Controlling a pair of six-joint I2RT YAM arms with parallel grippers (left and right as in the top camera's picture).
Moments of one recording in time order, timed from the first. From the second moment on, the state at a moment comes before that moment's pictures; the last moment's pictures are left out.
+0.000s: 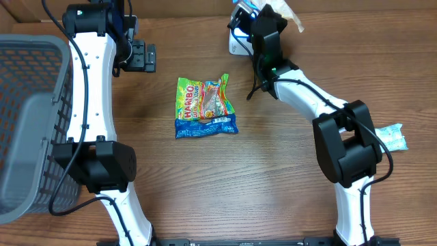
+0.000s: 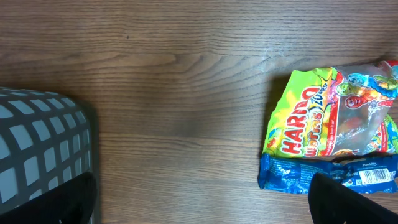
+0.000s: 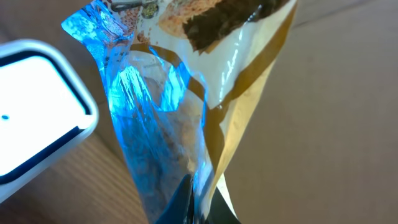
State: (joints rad) left arm 0.03 2.10 2.30 -1.52 -0.07 0.00; right arm 0.43 2.23 1.64 0.37 0.55 -1.03
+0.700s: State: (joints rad) left arm 0.03 2.10 2.30 -1.52 -0.07 0.00; right arm 0.43 2.26 1.64 0.31 0.63 -1.06
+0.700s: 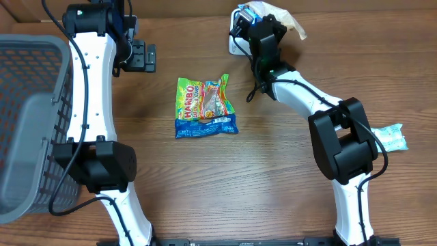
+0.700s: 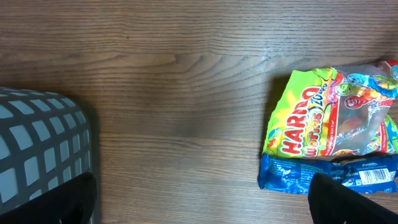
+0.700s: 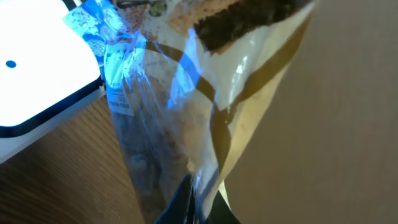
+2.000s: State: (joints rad) left arm 0.03 2.10 2.30 -1.51 -0.07 0.00; right arm 0.61 2.09 1.64 -0.12 0.61 -0.99
